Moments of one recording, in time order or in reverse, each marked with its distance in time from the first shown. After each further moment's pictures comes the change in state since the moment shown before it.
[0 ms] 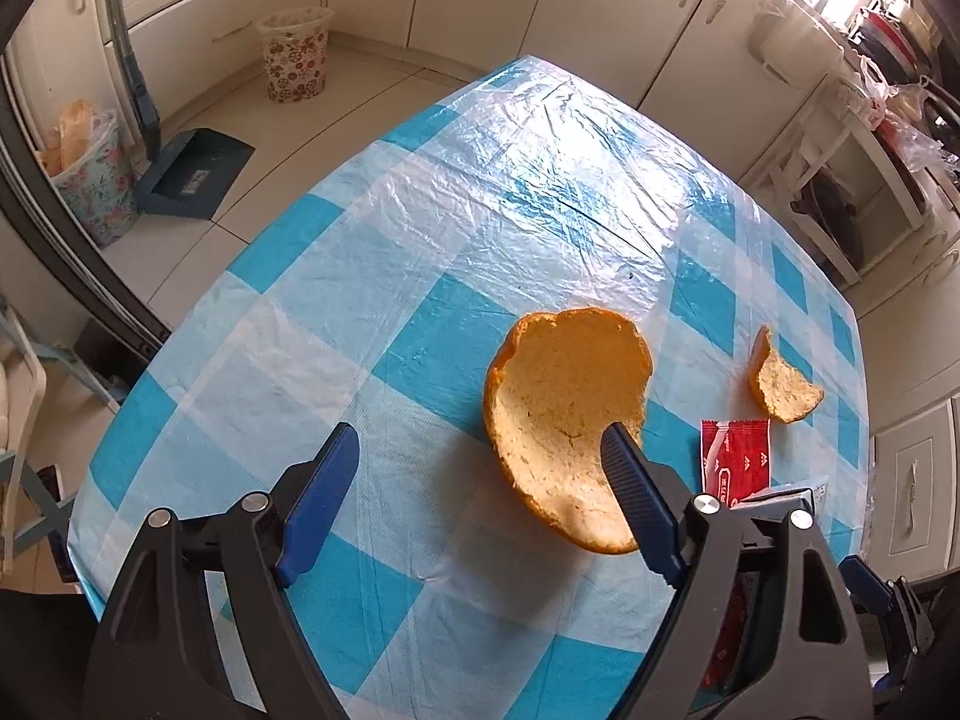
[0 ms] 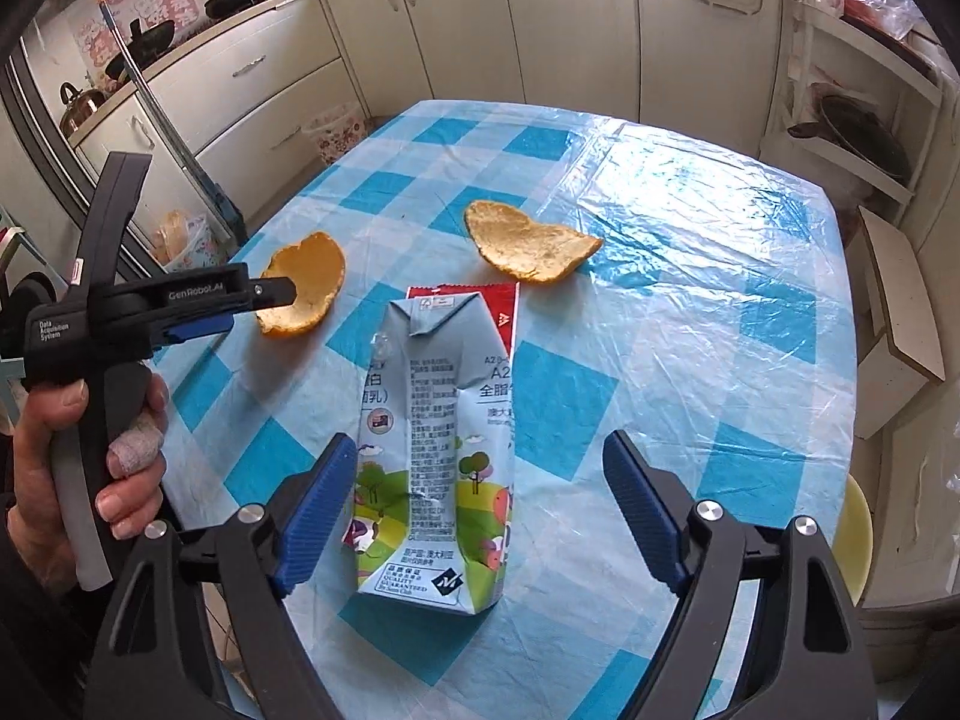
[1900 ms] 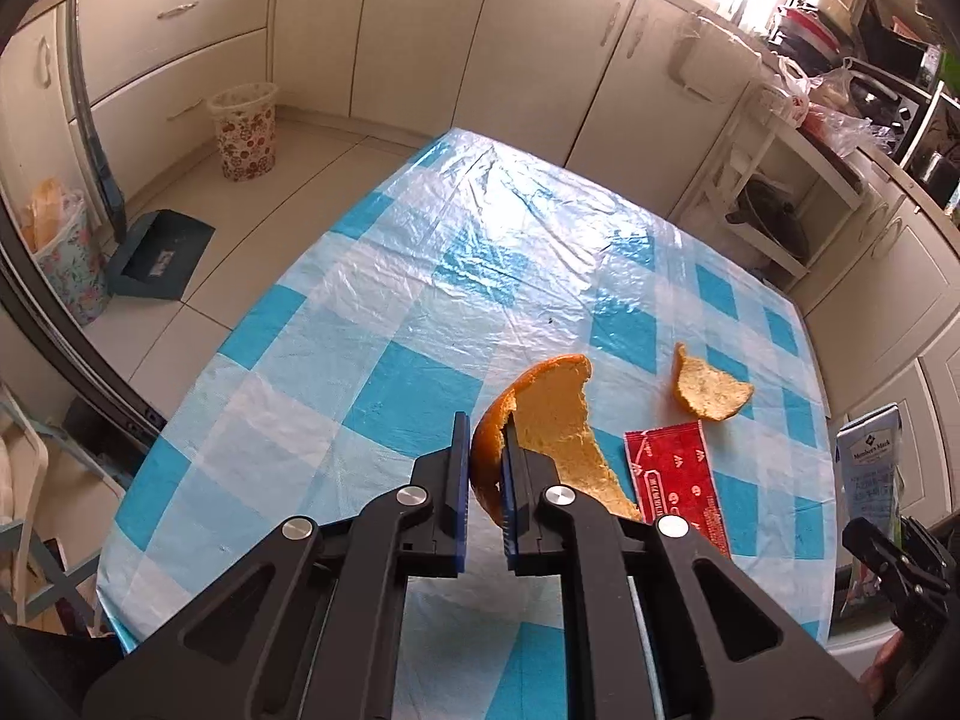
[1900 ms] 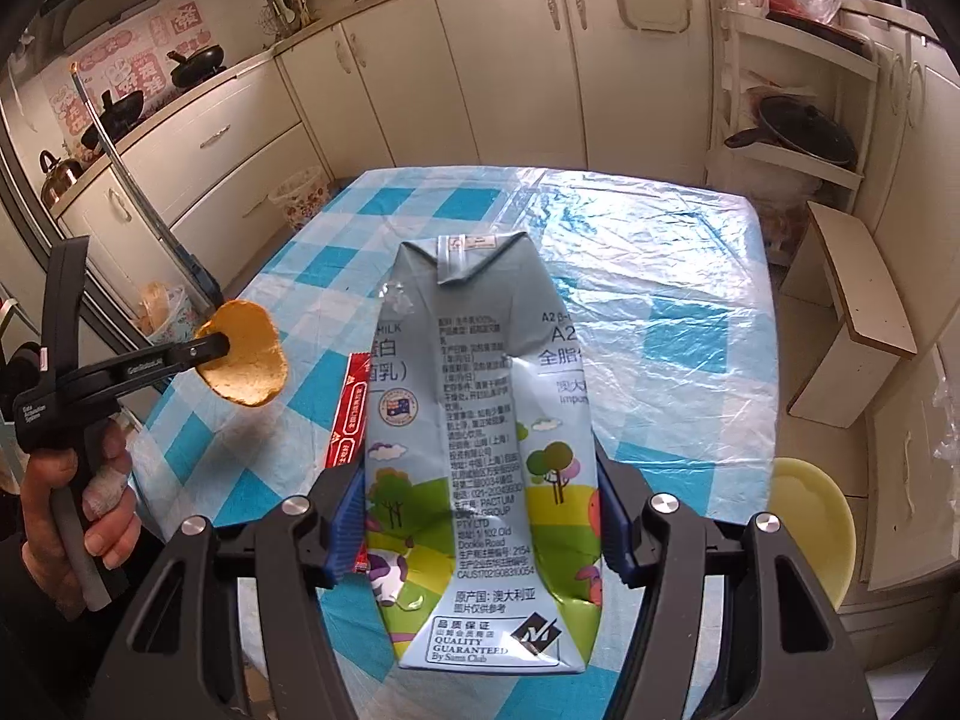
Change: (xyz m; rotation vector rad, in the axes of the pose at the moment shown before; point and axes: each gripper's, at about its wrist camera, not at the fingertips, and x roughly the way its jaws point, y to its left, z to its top) left arm -0.052 -0.011 -0.005 0.131 -0.157 -0.104; right arm -0.051 -0.048 -0.002 0.139 -0.161 -0.047
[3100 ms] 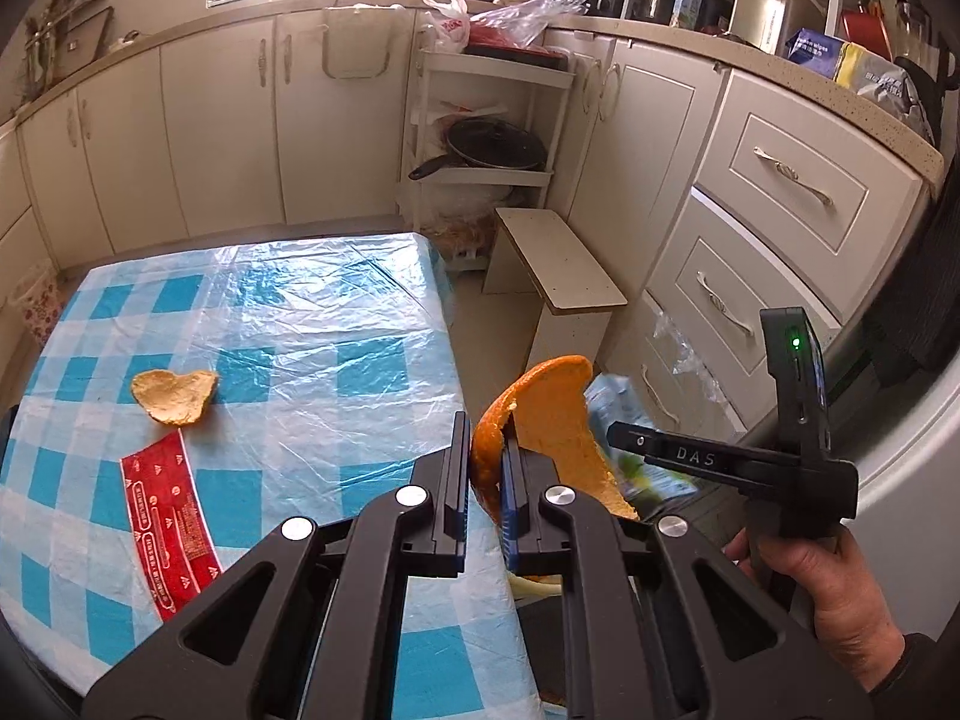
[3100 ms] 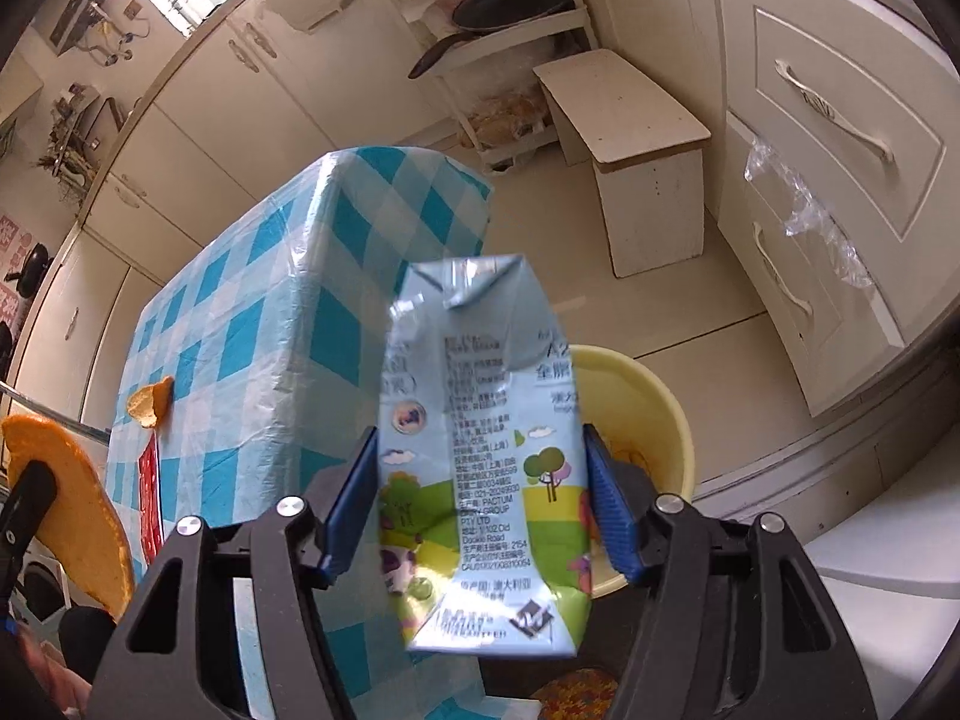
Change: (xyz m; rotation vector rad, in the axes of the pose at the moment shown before) left arm -0.042 -0.316 -0.096 0.468 -0.026 -0.291; right arm -0.031 -0.243 -0.060 0.558 0.054 -0.122
